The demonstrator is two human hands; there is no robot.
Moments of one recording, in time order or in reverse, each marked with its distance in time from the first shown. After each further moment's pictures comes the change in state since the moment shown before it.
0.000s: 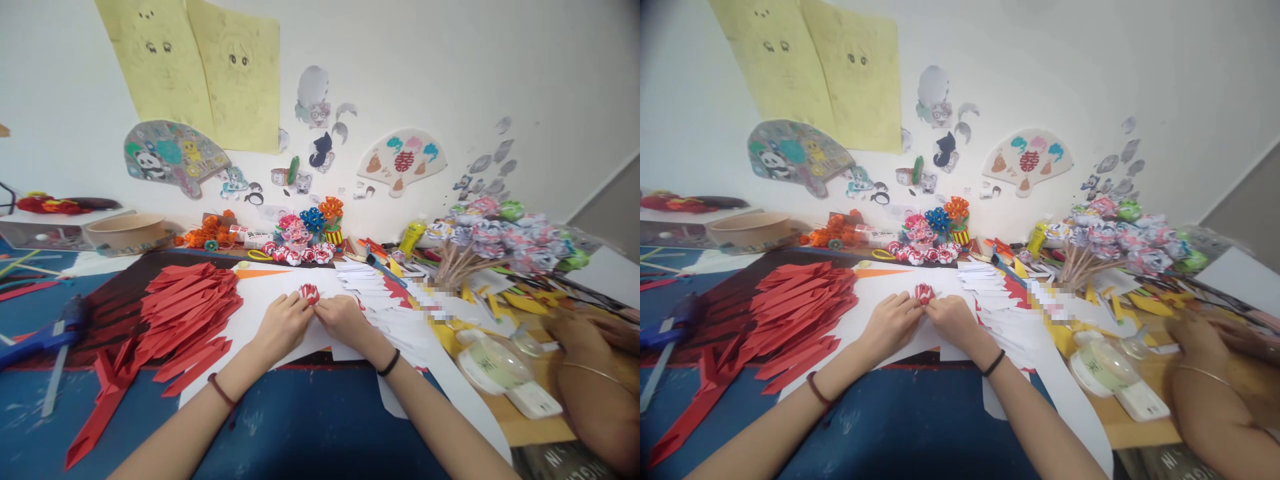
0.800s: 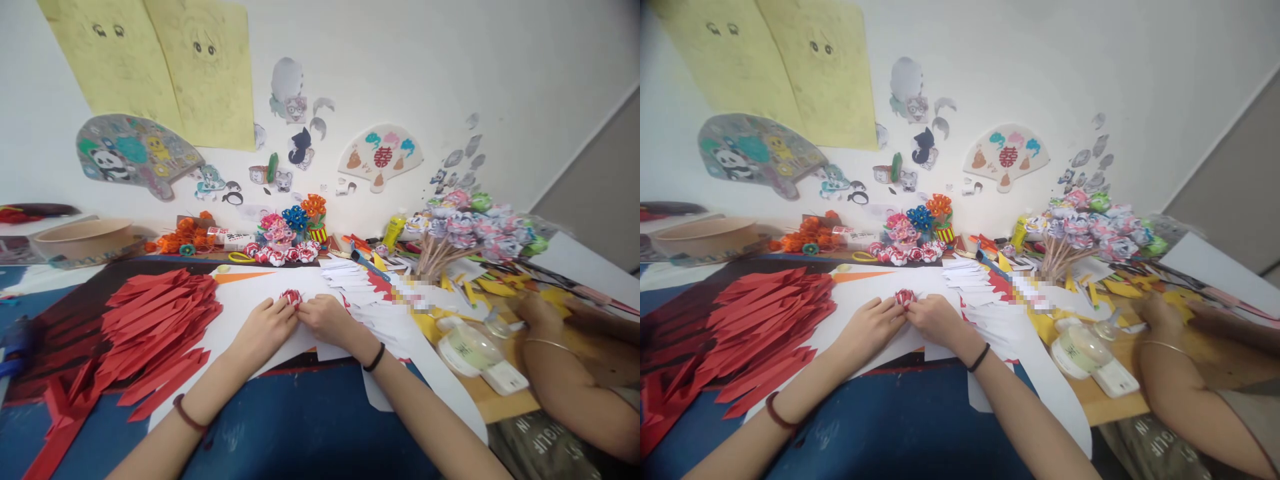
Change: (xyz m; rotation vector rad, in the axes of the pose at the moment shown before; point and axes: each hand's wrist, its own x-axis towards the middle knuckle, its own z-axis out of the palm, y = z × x) left_hand 0.005 -0.003 -0.010 0.111 -0.056 0.208; right_hand 0.002 0.004 -0.010 0.004 -0.229 -0.090
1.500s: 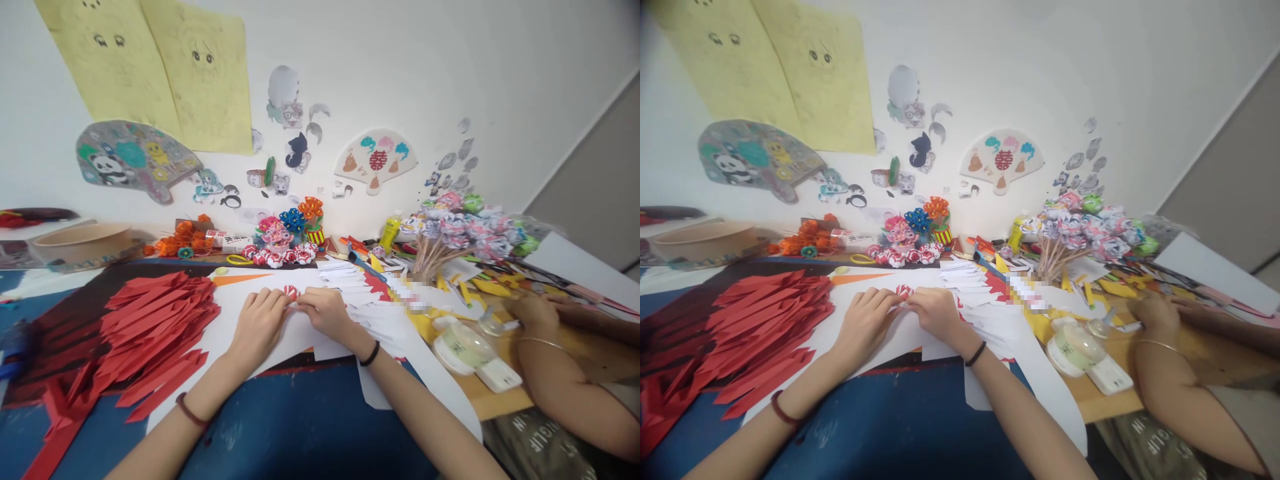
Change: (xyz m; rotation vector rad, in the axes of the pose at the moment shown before) left_hand 0.001 0.003 0.001 -0.184 0.109 -0.386; right_hand 0.001 0.004 0.004 0.331 0.408 0.300
